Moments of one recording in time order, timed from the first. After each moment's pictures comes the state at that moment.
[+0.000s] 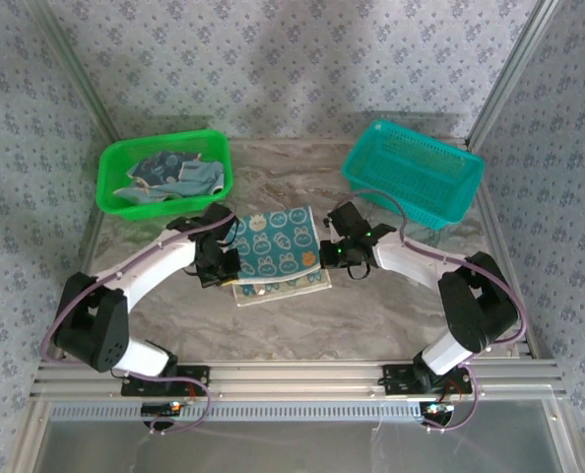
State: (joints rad) left arm -0.51 1.43 0.97 -0.93 0.15 -0.77; right arm 0.60 1.56 0.94 -0.42 -0.16 0.45
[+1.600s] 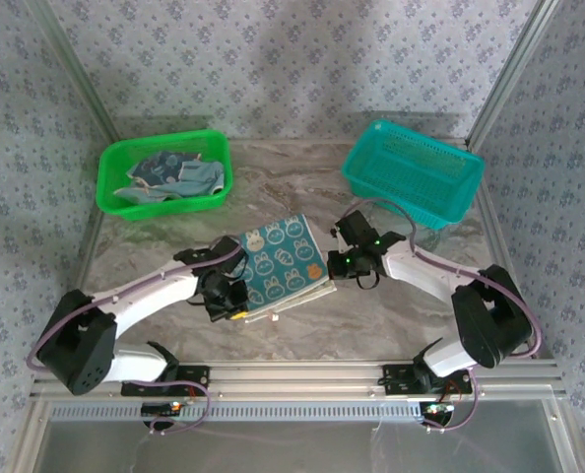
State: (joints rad) left arm -0.68 1.32 0.72 -0.80 0.27 -1.01; right arm 0.60 1.48 0.85 -0.48 -0.17 0.45
